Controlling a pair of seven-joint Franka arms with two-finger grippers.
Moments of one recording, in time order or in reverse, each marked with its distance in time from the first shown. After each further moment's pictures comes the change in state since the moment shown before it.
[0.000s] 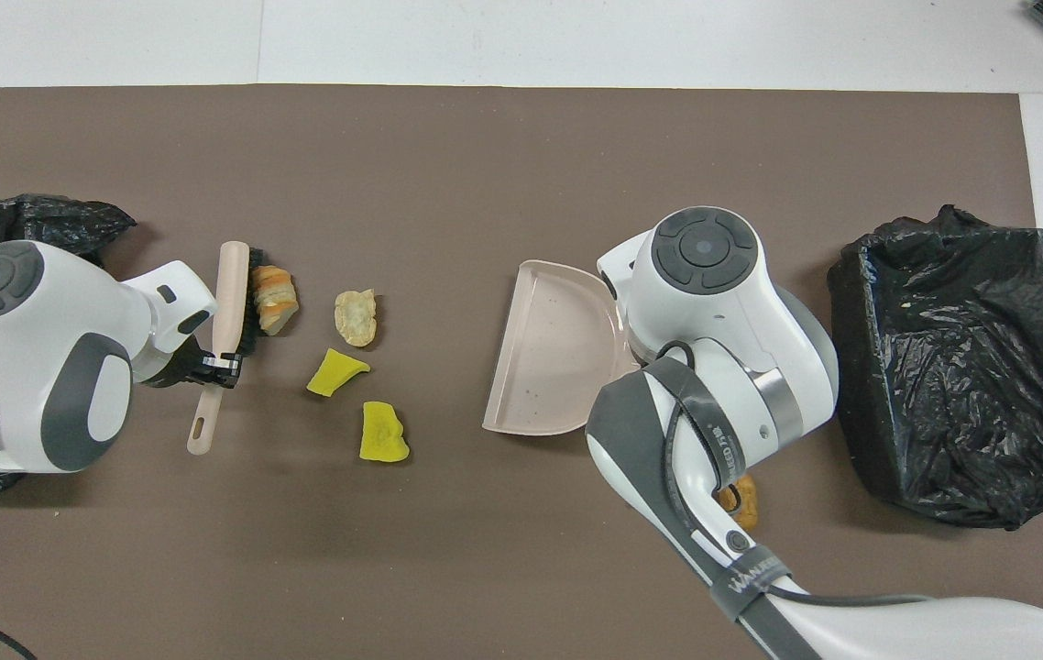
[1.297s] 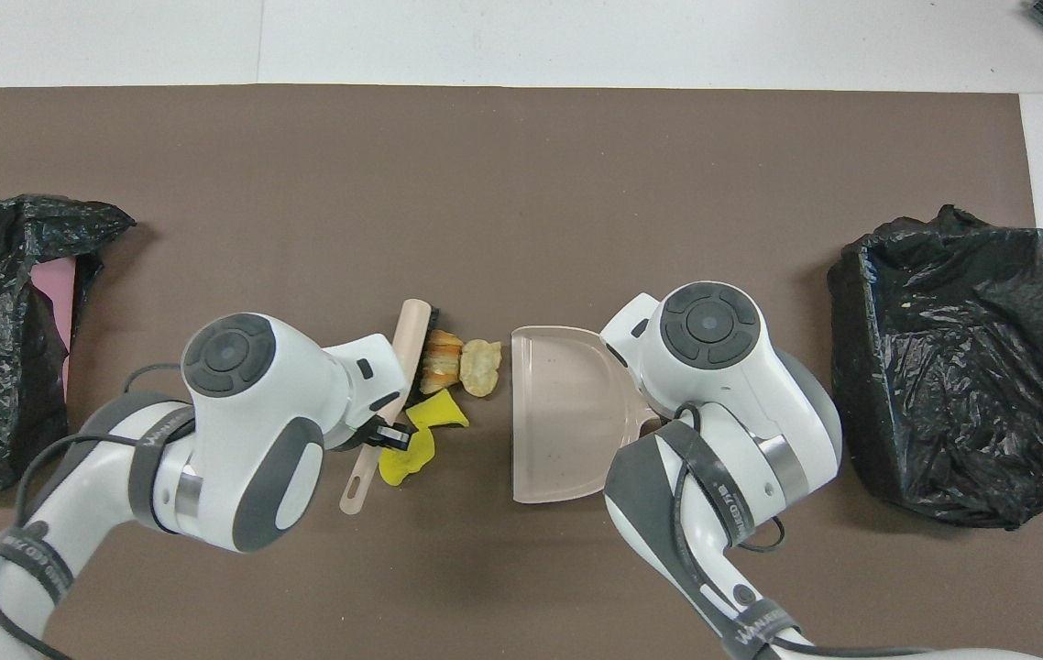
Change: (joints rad) left arm -0.379 -0.043 -0.012 -0.067 -0.201 0.038 -0.043; right arm 0.000 -0.106 0.002 -0.237 -0.019 0.113 -0.196
